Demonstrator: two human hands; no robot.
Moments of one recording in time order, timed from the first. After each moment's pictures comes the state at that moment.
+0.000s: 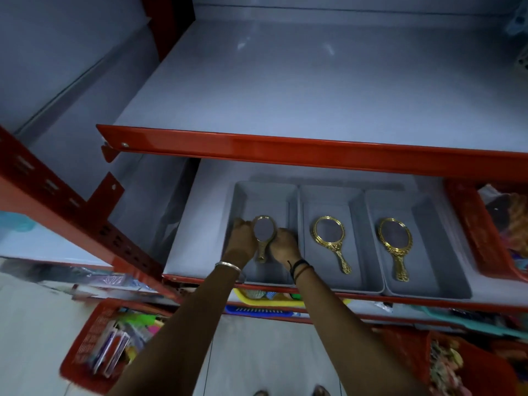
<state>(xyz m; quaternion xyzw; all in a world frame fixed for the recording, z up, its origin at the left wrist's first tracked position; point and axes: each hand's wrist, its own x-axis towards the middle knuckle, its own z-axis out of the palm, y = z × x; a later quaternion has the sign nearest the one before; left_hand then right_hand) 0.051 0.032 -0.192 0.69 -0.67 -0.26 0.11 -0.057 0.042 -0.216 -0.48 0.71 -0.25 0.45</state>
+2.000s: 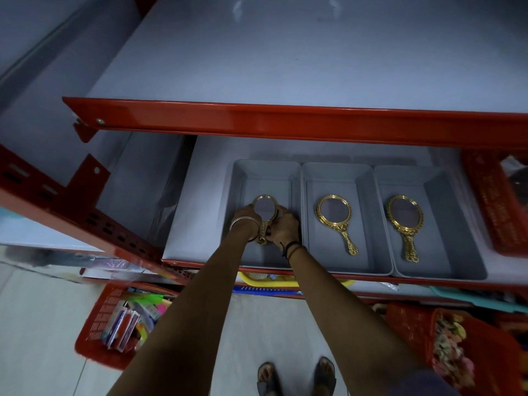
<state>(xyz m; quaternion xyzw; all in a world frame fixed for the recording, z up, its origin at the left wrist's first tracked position) 0.041 0.002 -0.224 0.73 -0.56 -0.39 0.02 -0.048 0.022 -0.268 -0.42 0.72 -0.30 0.46</state>
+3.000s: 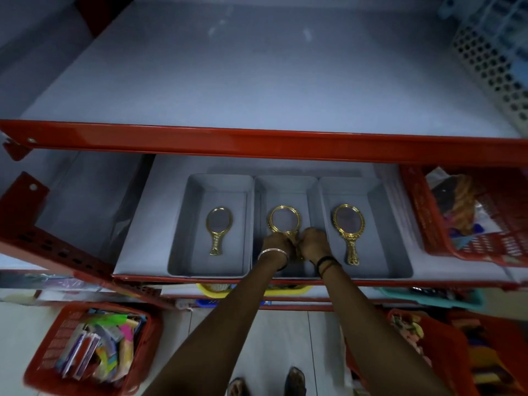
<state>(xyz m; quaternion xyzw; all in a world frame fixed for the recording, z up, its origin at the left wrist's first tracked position) -0.117 0.070 -0.201 0.65 -0.59 -0.46 0.07 -0.218 0.071 -0.209 -0.49 0.80 -0.11 0.34</state>
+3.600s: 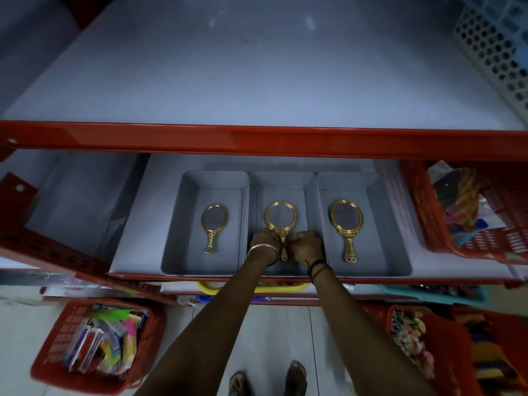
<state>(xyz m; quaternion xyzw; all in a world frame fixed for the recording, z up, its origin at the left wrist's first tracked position) -0.114 0.060 -0.212 0.68 -0.61 -0.41 0.02 -0.213 0.078 -0.225 -0.38 0.79 -0.21 0.44</state>
